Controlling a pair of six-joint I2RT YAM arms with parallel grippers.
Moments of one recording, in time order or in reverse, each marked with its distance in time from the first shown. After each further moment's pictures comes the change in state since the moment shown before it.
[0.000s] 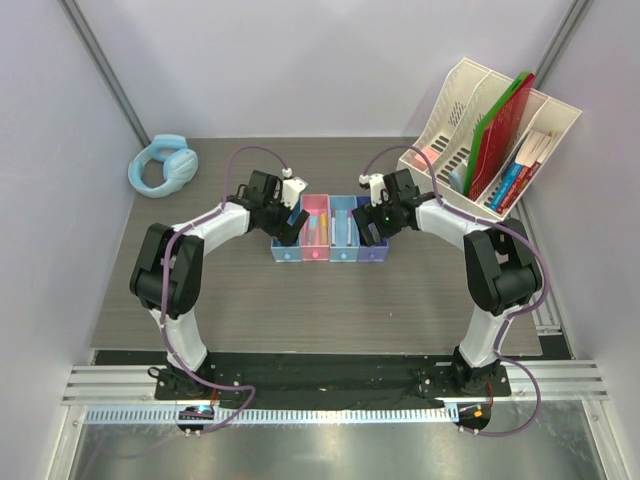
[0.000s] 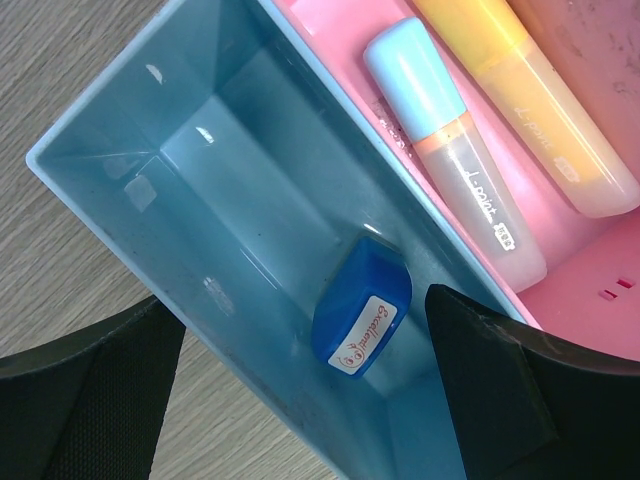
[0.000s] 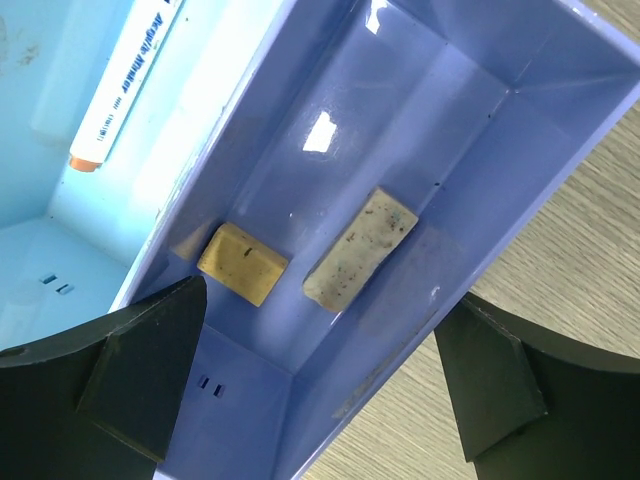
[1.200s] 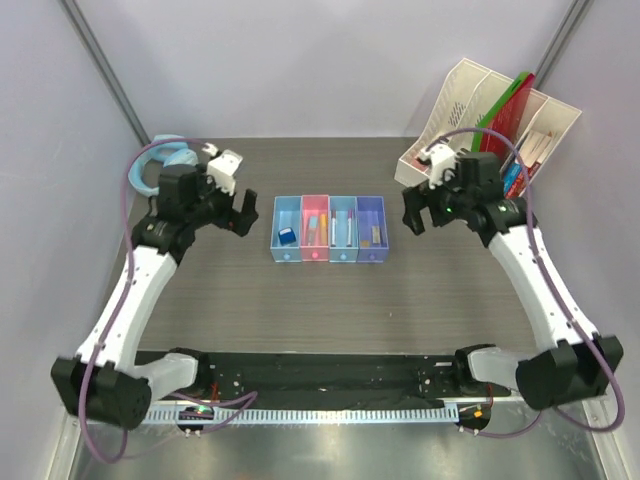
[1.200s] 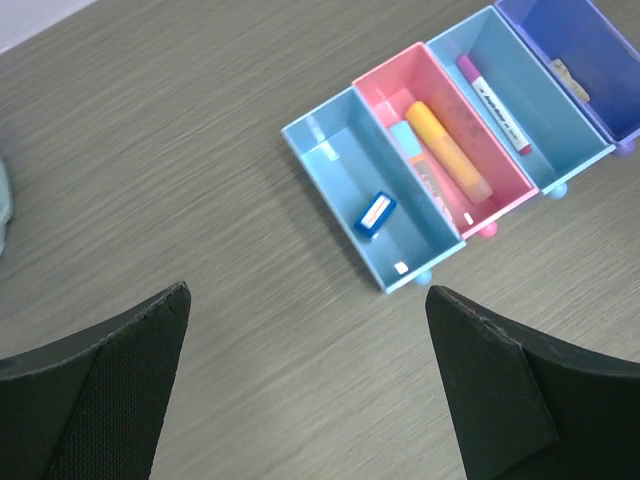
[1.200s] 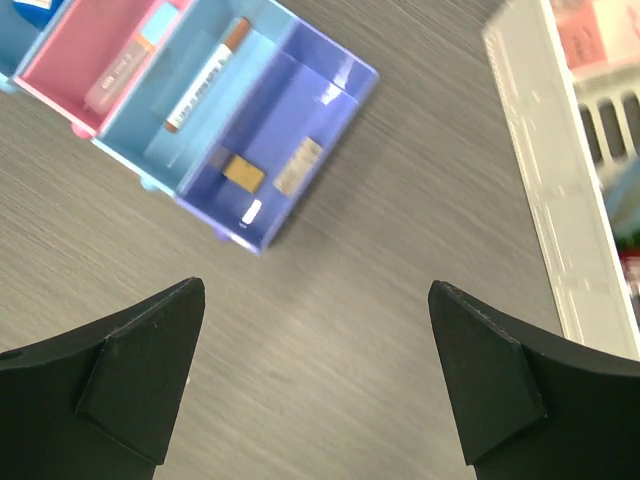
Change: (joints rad) left arm 0.141 -0.623 -0.035 -0.213 0.097 -0.043; right arm -0.124 -0.536 0.084 -0.350 -0.029 -0.121
